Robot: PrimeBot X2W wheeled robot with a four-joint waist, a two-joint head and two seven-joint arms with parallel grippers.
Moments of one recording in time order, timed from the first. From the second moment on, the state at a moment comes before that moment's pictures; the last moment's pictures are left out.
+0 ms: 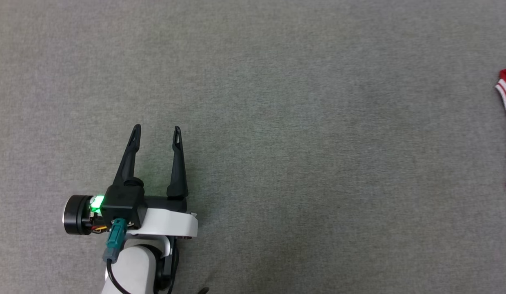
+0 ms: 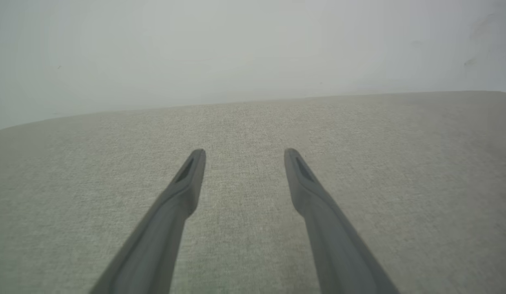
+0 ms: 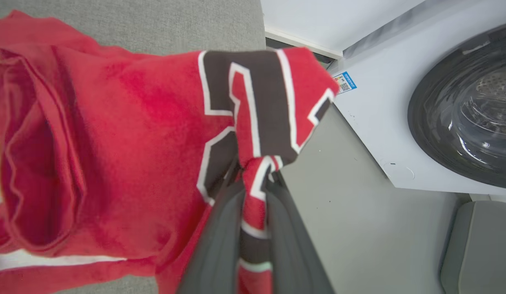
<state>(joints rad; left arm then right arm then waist) -0.19 0.05 -0.12 0.00 -0.03 0.09 -0.26 -0.56 -1.01 0.21 0.58 0.55 0.13 0.31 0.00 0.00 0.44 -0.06</state>
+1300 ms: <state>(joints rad) -0.01 0.05 -0.07 0.08 -0.07 0.10 -0.26 -0.35 -0.35 -0.11 0.16 0.12 0.13 -0.26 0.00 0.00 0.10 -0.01</state>
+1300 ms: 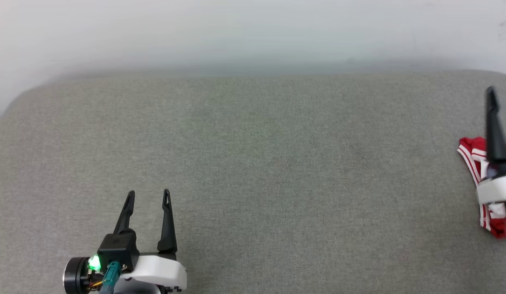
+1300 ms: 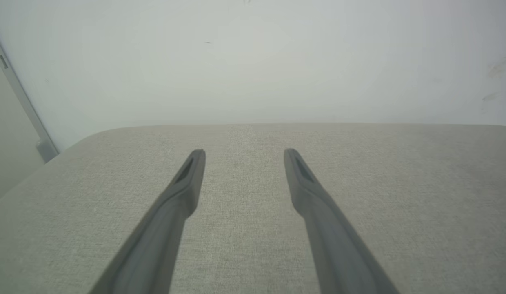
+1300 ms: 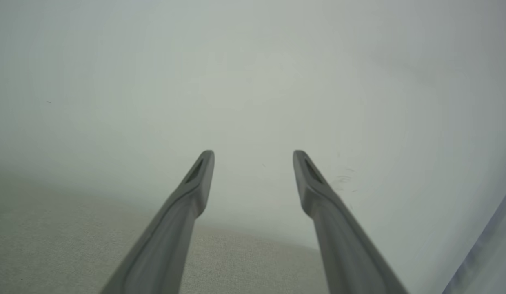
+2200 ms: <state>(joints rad) 0.06 0.05 -0.05 0.10 -0.08 0.06 -0.26 0.05 -0.08 -0.08 0.04 0.15 0.13 -0.26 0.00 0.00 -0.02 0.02</state>
